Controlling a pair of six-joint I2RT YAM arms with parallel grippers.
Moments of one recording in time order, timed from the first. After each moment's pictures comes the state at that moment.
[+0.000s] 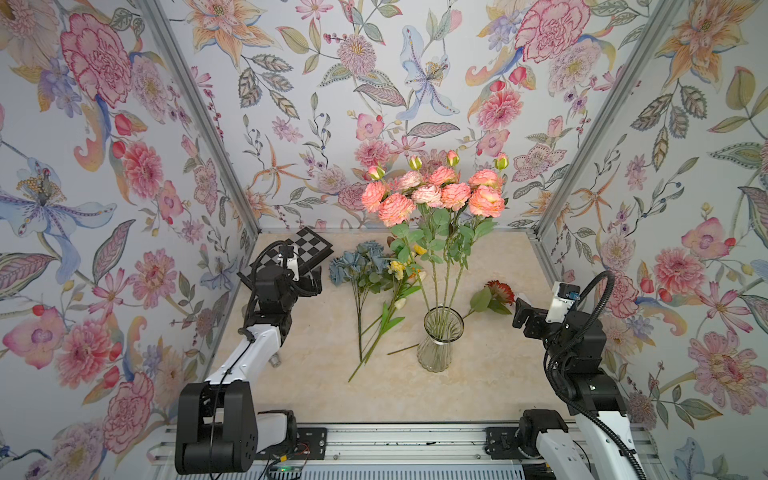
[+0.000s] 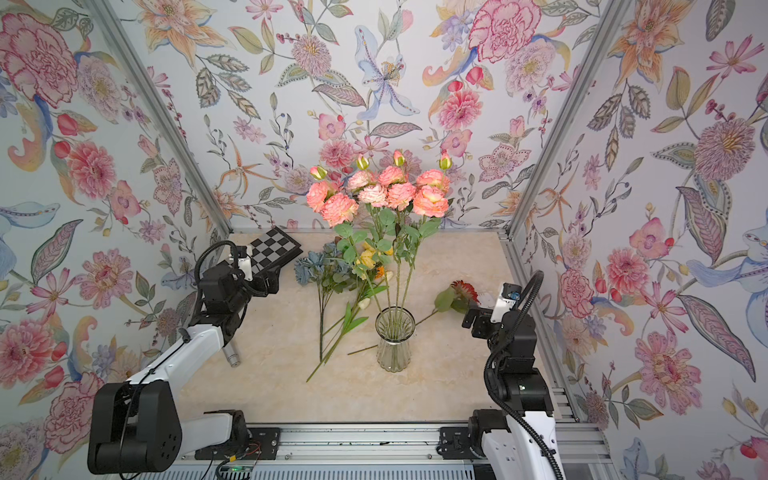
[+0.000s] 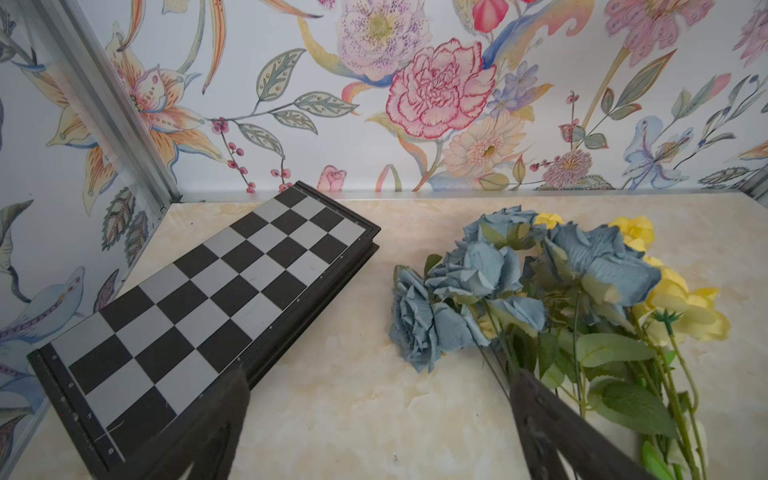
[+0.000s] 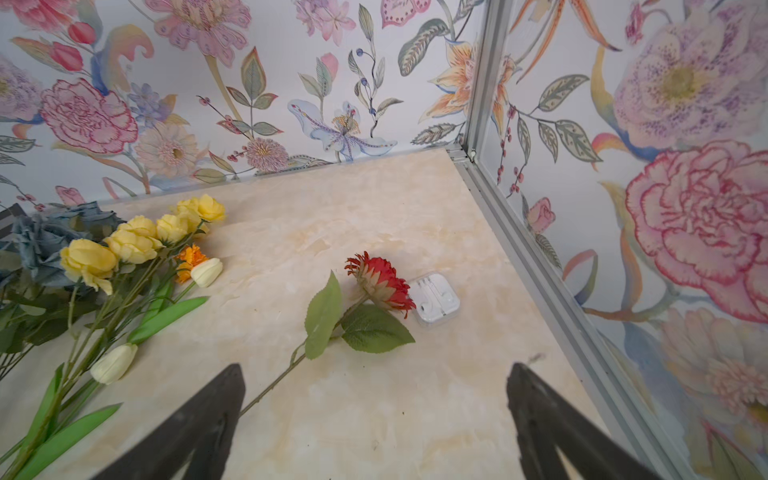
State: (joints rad) left arm 0.03 1.27 0.63 0.31 0.13 -0.01; right arm -0.03 0.55 0.54 -0.34 0.04 0.13
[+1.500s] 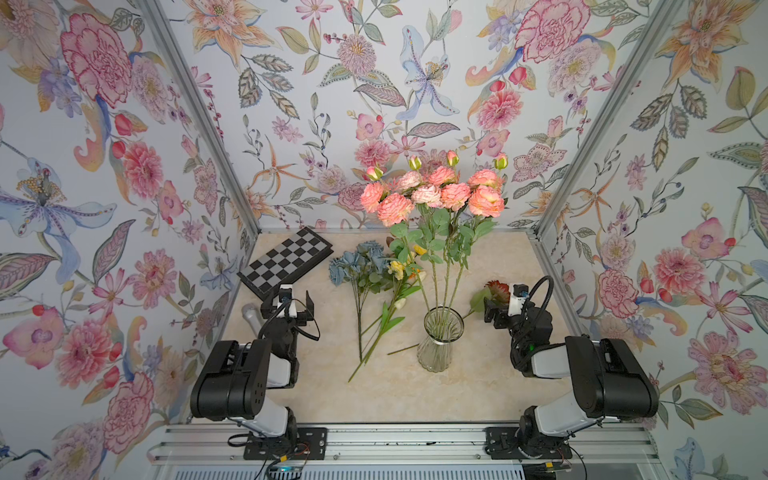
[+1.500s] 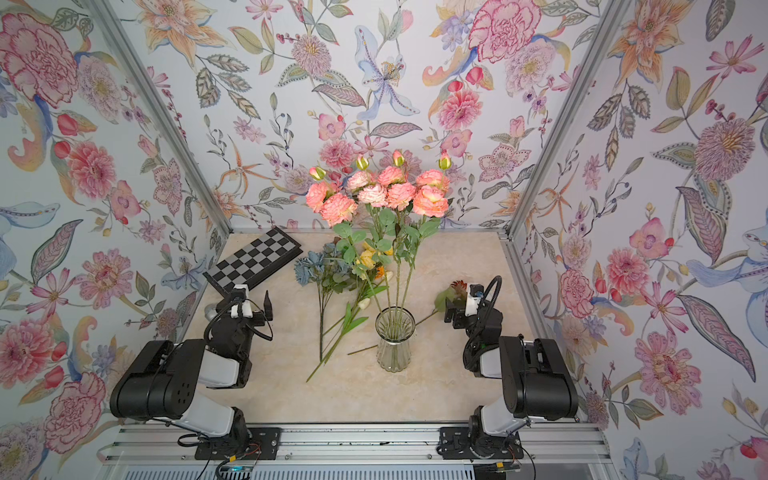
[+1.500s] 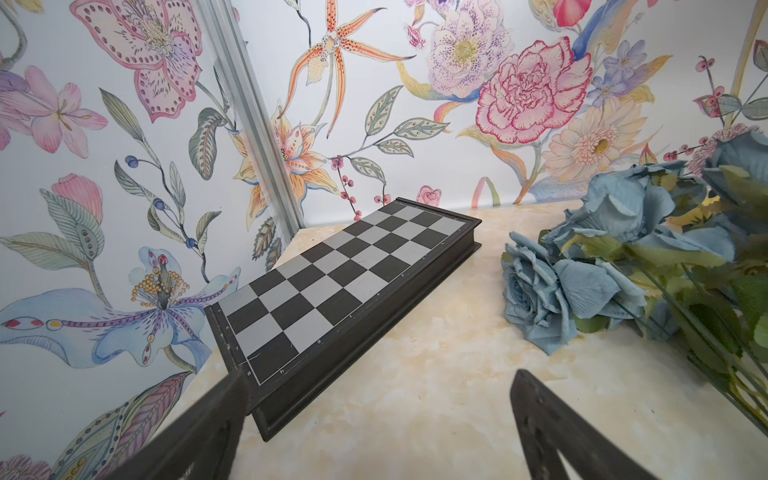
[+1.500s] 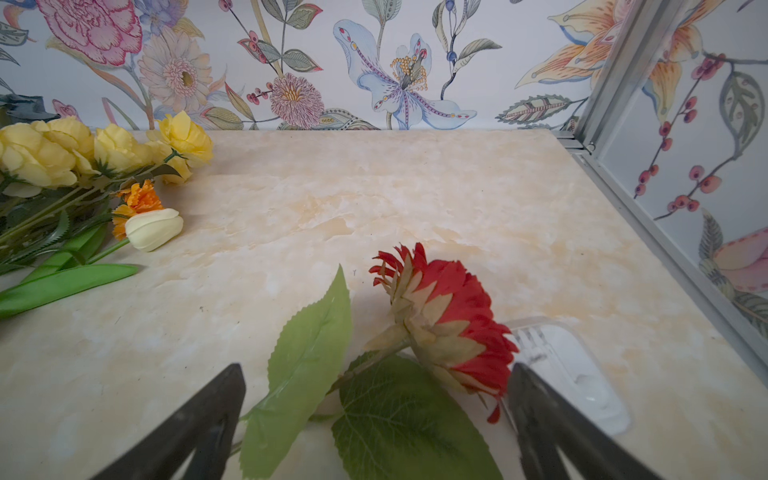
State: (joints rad) left arm 0.02 1.55 0.18 1.33 -0.12 0.16; right arm -0.03 1.54 0.27 1.00 -0.16 -0.02
